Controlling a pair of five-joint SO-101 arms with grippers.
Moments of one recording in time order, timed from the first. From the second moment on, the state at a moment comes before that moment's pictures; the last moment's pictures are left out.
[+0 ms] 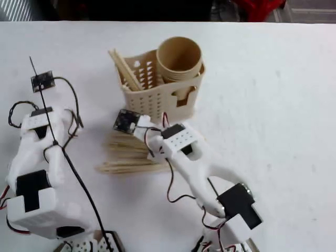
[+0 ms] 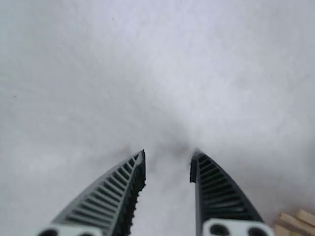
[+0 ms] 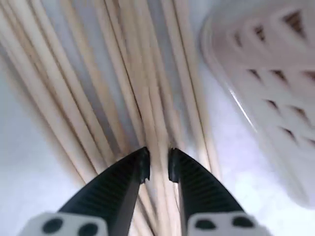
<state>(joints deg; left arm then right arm) -24.1 5.6 33.7 43.0 6.3 -34.2 2.2 36.1 42.7 41.0</state>
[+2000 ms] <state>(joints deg) -24.1 5.6 33.8 43.0 6.3 -32.4 -17.4 33.6 6.6 15.6</state>
